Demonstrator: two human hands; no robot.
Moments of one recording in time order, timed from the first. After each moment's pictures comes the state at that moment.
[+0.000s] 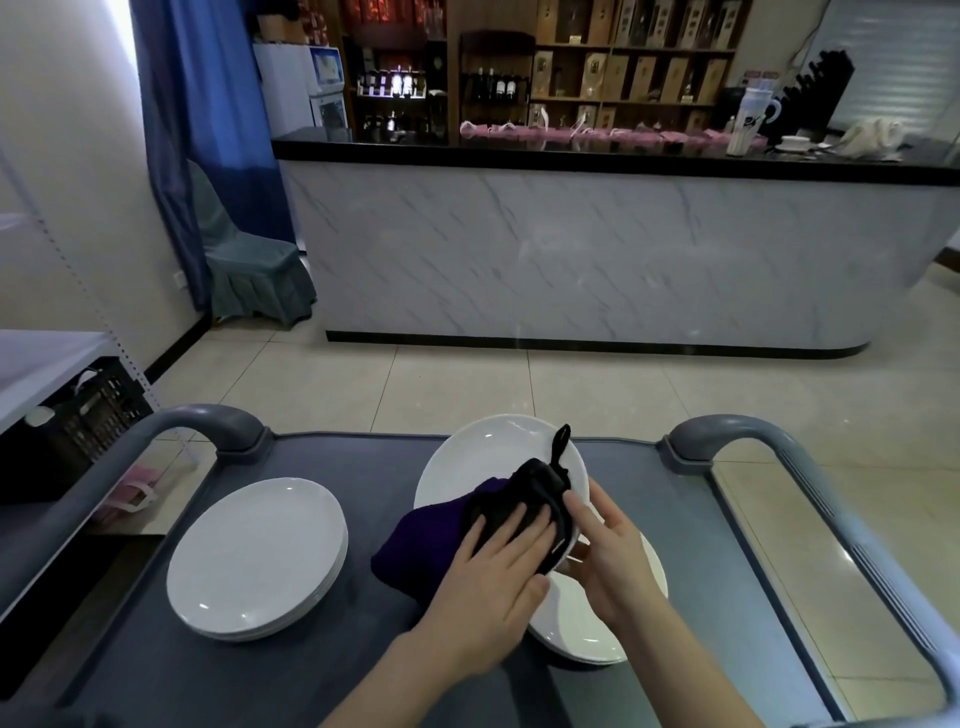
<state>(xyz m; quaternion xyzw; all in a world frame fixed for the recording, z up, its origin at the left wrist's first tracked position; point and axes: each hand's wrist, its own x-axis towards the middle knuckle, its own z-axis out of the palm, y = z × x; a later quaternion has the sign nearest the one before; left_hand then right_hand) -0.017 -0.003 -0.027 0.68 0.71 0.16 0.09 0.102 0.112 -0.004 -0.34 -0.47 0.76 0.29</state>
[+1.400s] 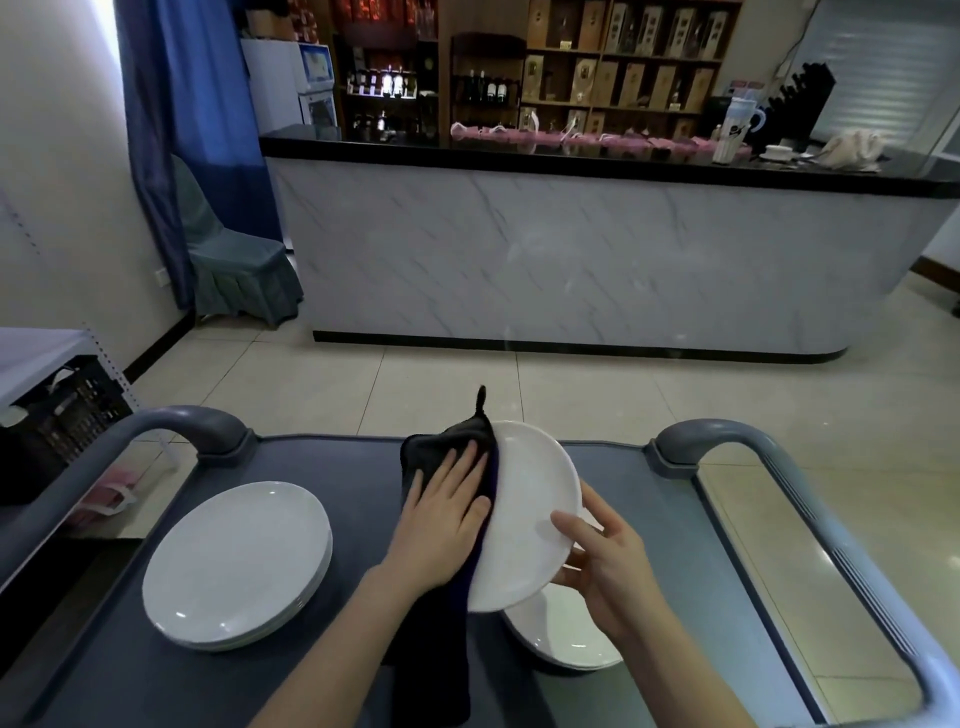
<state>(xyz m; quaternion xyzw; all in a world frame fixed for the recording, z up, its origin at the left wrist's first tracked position) -0.078 0.034 -0.028 0.56 0.79 0.22 0.12 0.115 0.113 0.002 -0.34 -0.48 0.75 0.29</state>
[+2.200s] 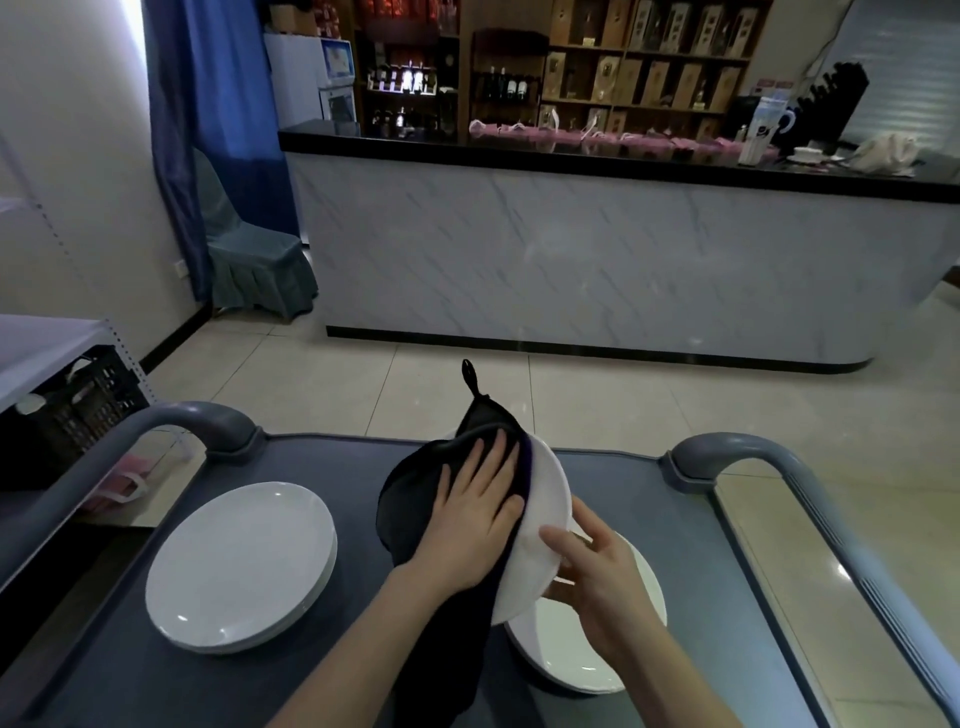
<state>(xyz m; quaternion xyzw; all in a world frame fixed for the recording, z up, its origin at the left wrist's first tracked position) -0.068 0.057 -0.020 0.57 0.77 0.26 0.11 0.100 0.106 0.012 -0.31 -0.53 0.75 0.25</state>
